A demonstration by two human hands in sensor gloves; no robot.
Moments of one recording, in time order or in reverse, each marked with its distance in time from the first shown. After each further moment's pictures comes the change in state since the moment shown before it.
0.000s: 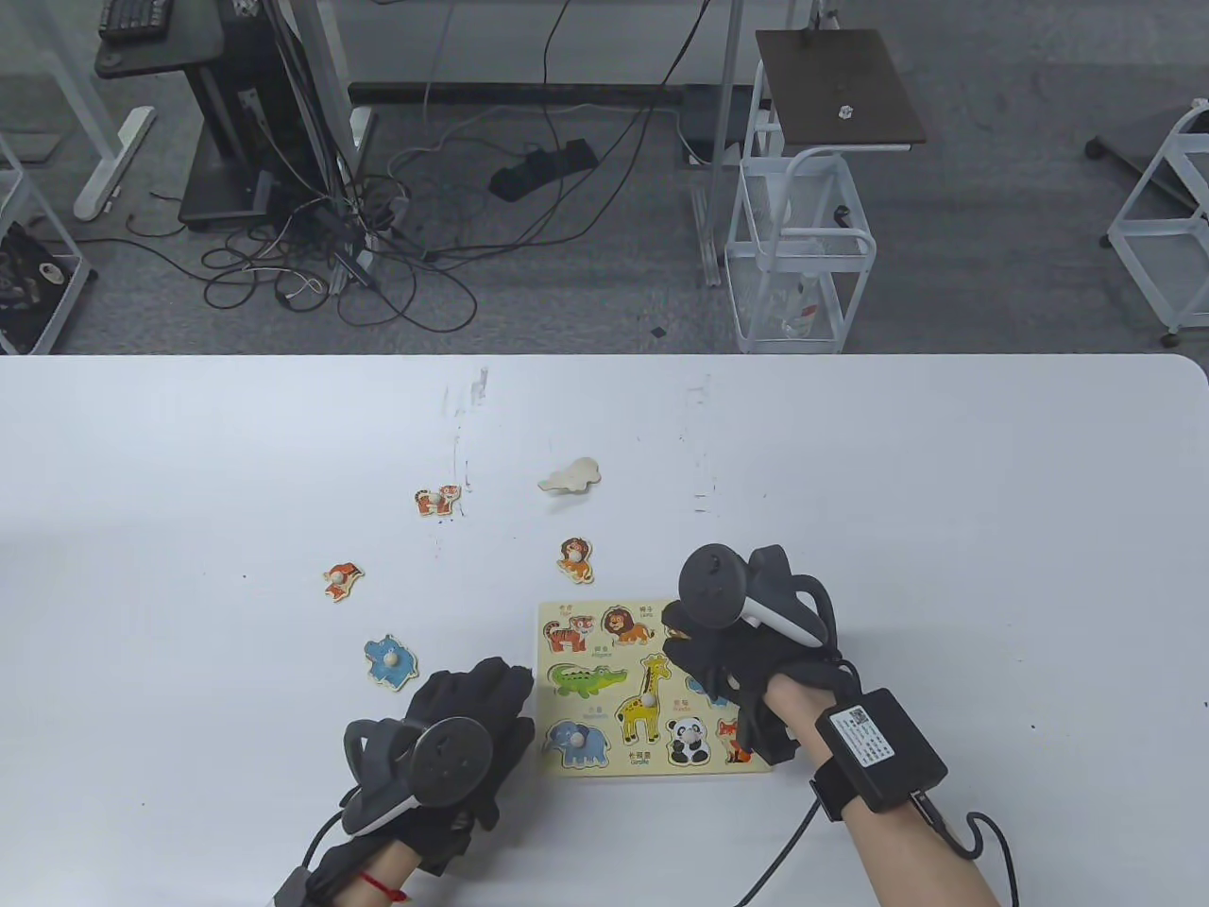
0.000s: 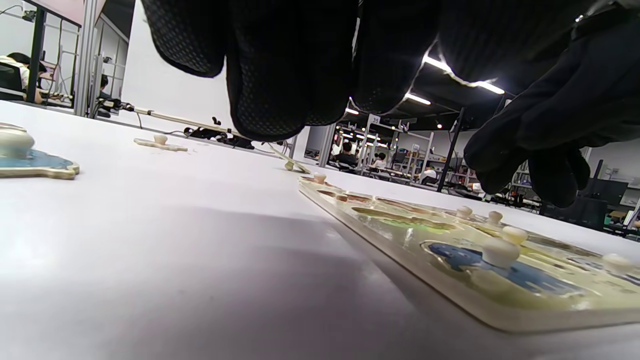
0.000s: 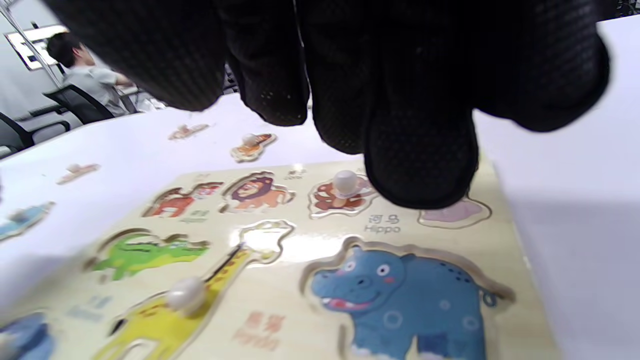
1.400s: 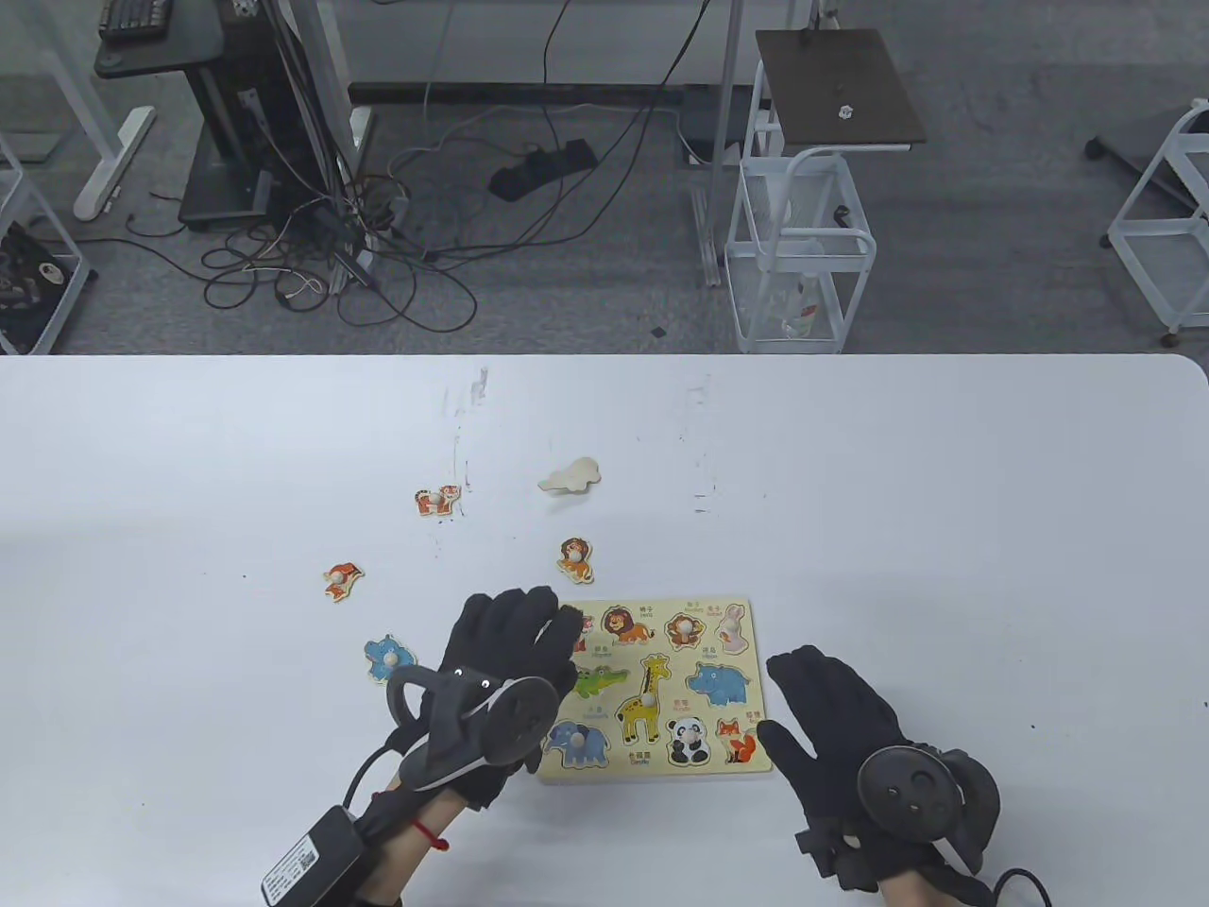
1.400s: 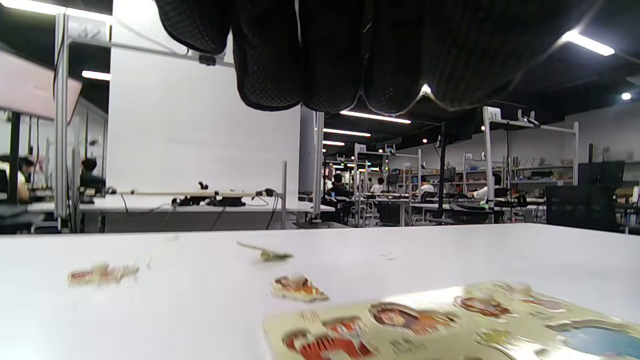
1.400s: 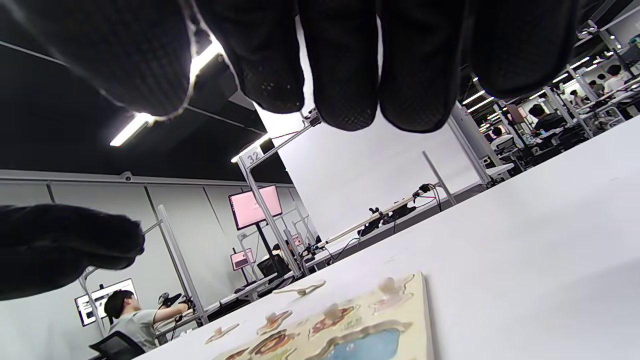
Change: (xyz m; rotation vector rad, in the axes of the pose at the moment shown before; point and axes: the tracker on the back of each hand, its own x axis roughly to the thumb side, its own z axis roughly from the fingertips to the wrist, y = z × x) left_hand 0.053 0.041 -0.060 0.119 -0.061 -0.238; right_hand -0.069 0.033 0.140 -0.665 -0.031 -0.281
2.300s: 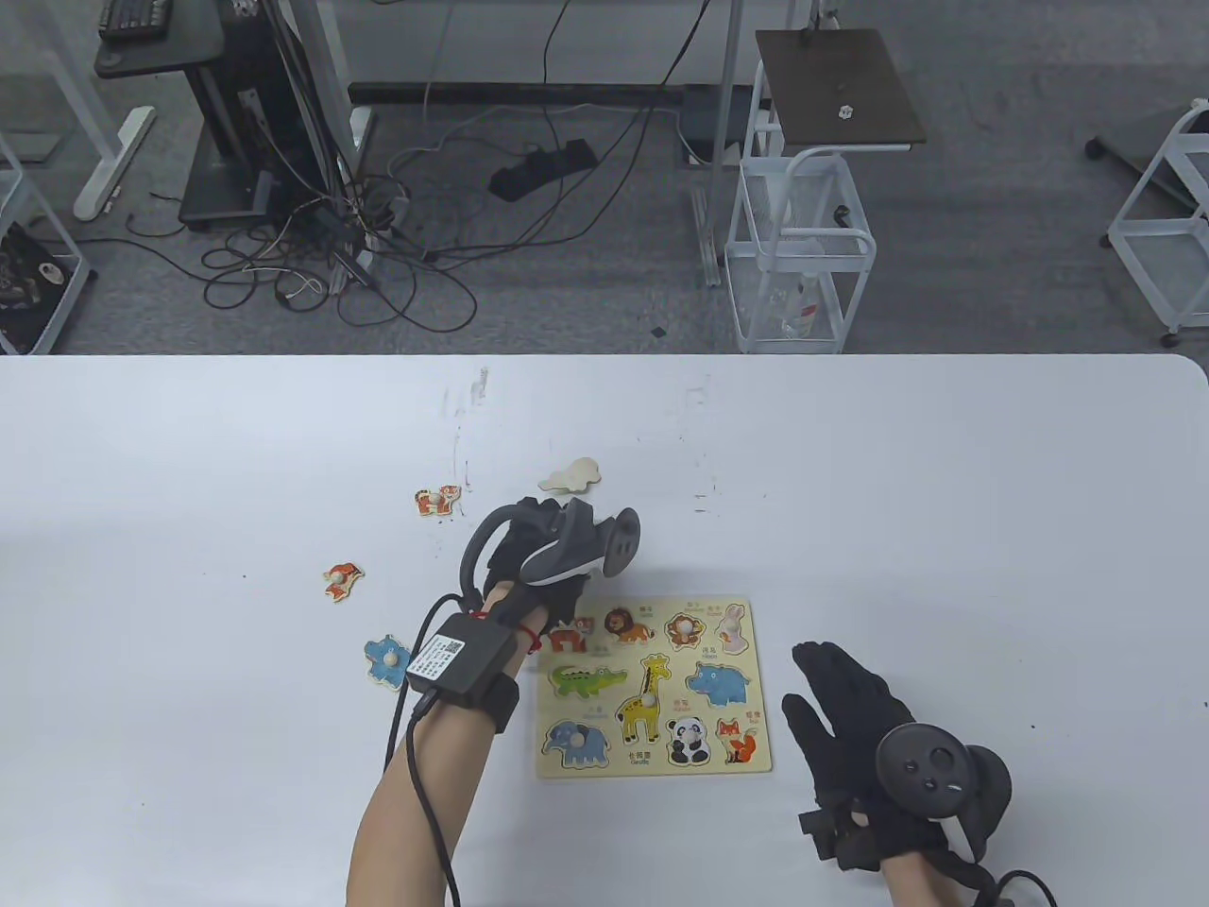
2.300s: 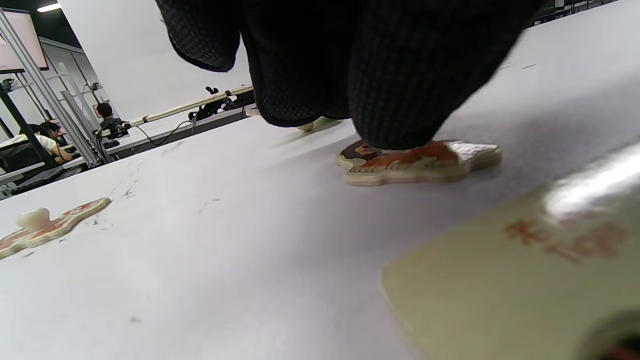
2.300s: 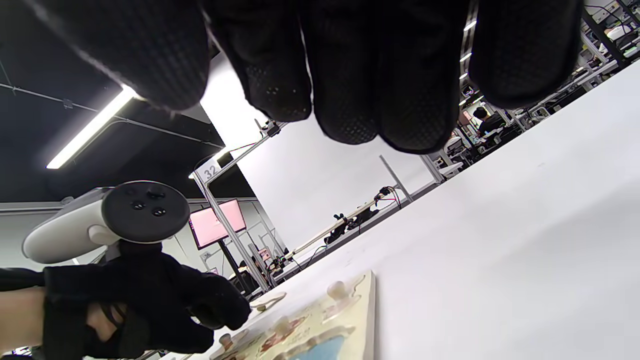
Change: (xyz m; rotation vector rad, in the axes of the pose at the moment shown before) left_hand -0.013 -0.117 -0.148 -0.444 0.051 -0.255; right_hand -0.024 0.004 -0.004 -0.036 0.131 -0.027
